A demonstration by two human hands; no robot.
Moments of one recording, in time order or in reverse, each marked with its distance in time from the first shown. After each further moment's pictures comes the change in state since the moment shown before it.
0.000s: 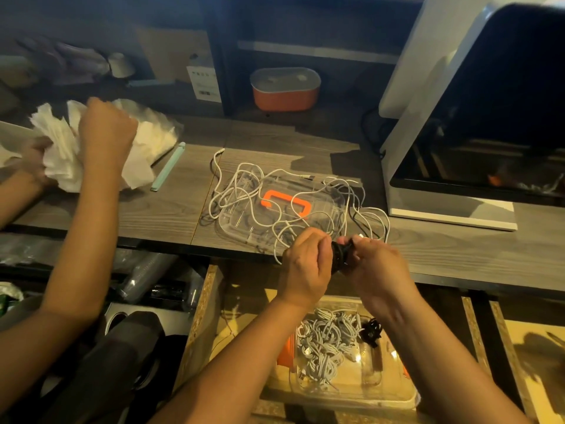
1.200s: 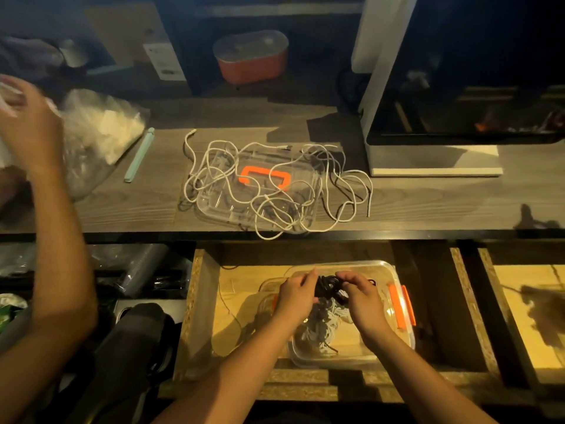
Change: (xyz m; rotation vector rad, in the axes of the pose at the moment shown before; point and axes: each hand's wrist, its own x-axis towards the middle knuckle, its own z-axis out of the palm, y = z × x) left_hand -0.098 -0.026 0.023 -0.192 -0.556 -1.158; right_hand 0.003 0.127 -0.103 -0.447 0.174 0.048
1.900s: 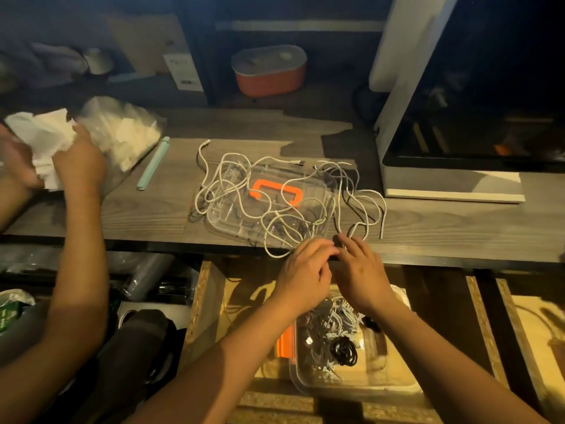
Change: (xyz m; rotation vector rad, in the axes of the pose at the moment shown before) left_hand 0.022 0.053 -0.030 0.645 0.139 0.906; right_hand 0.058 -0.055 0.005 -1.210 -0.118 -0.769
